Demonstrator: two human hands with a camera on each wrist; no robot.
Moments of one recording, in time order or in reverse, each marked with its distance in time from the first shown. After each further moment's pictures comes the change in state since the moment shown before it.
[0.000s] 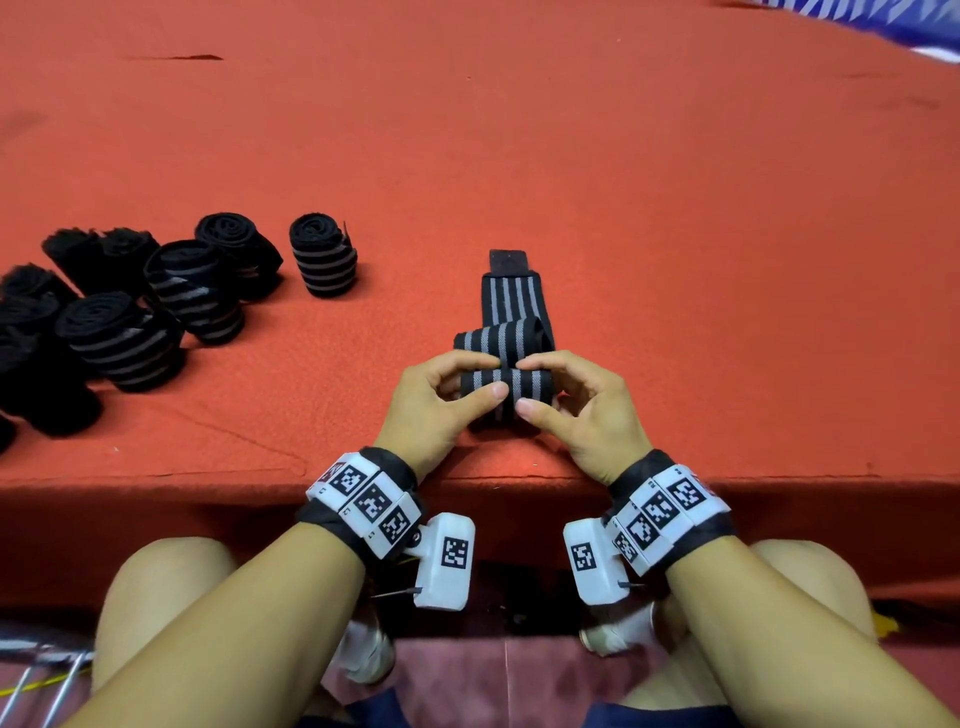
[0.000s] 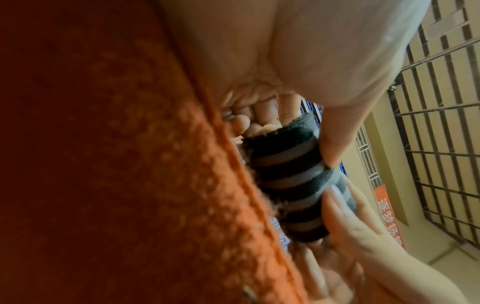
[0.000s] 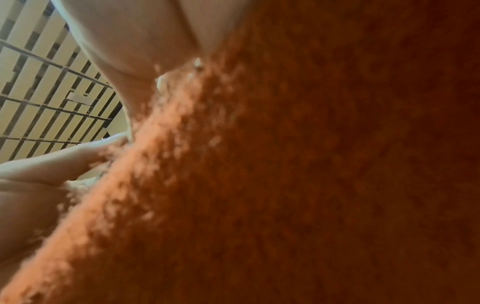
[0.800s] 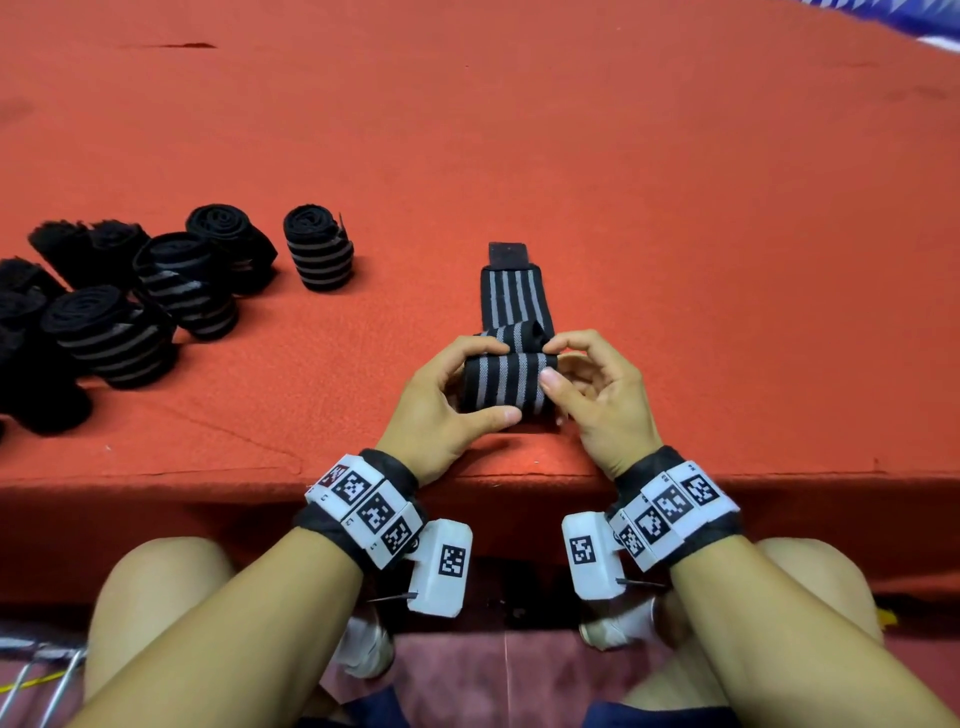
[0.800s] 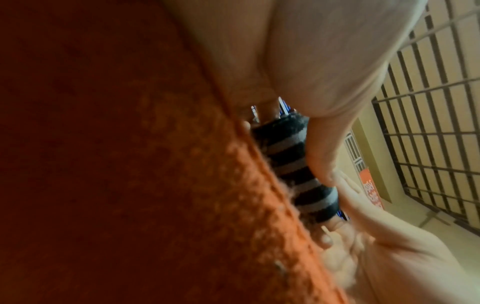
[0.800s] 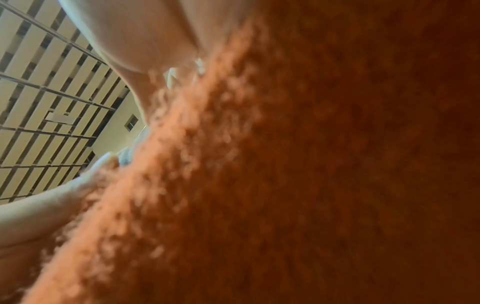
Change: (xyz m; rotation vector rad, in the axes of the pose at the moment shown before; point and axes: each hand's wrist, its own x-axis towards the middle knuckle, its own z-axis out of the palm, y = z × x) left_hand -0.001 -0.004 -0.003 0.118 -0.117 0.106; right_hand 0.002 -0.006 0.001 0.064 0.138 0.053
